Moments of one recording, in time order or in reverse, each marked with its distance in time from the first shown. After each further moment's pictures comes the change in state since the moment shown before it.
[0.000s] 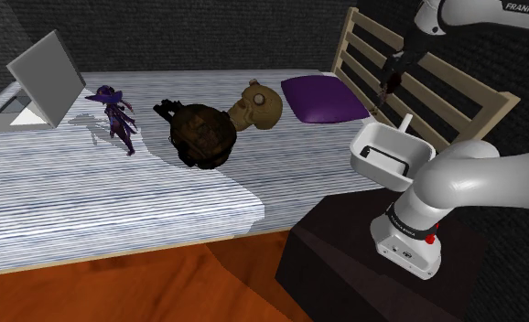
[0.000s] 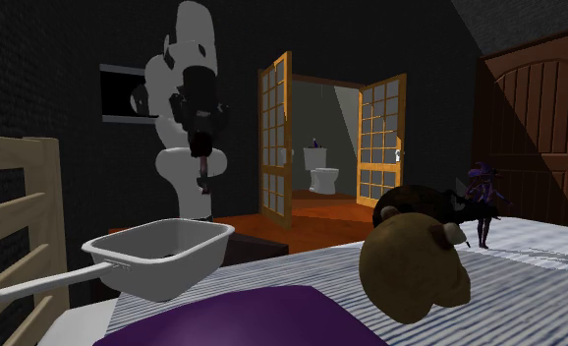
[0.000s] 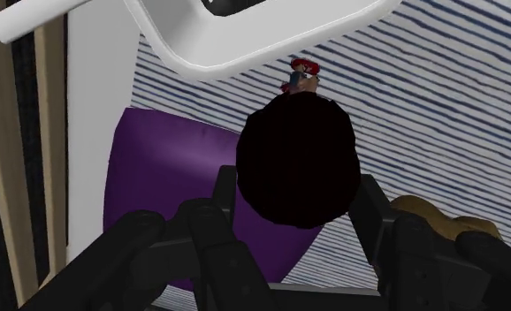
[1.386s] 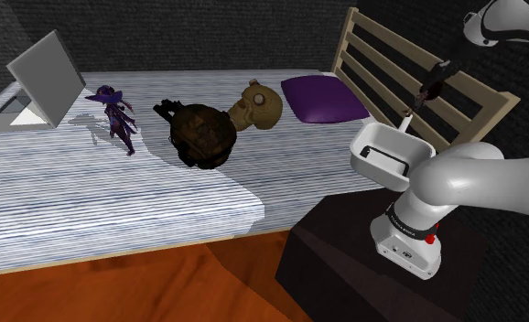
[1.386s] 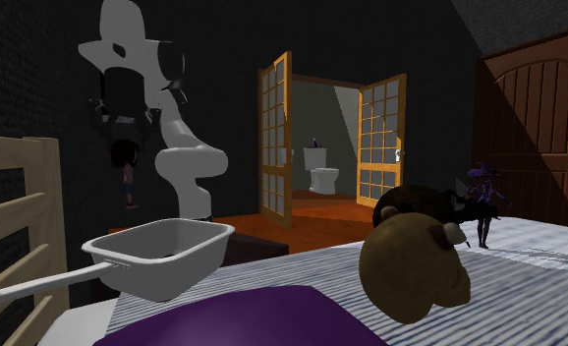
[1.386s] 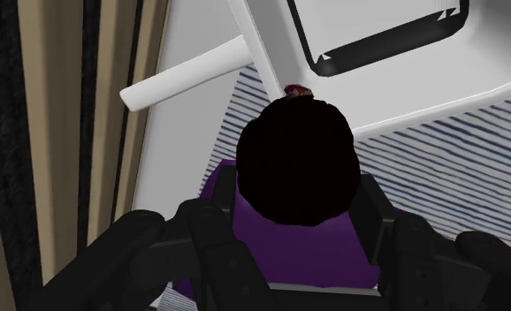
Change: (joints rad) arm -0.110 -0.057 -0.299 0.029 -0.182 -0.021 -0.290
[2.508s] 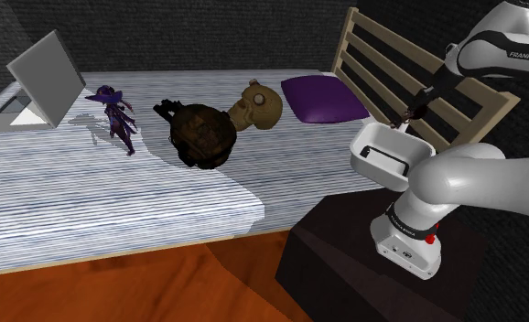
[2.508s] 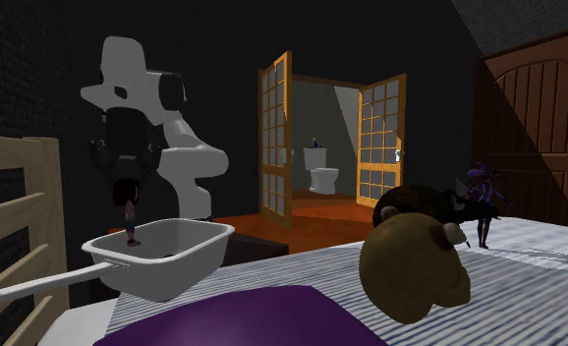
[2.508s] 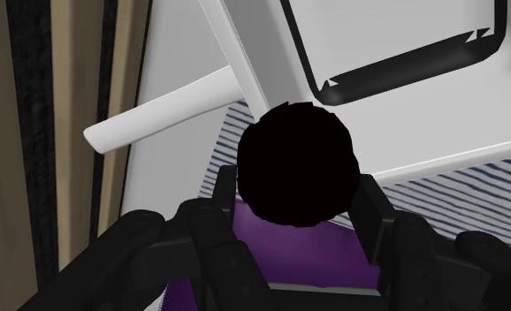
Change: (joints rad) arm -0.041 0.008 -0.106 -0.187 -0.098 0.195 0.005
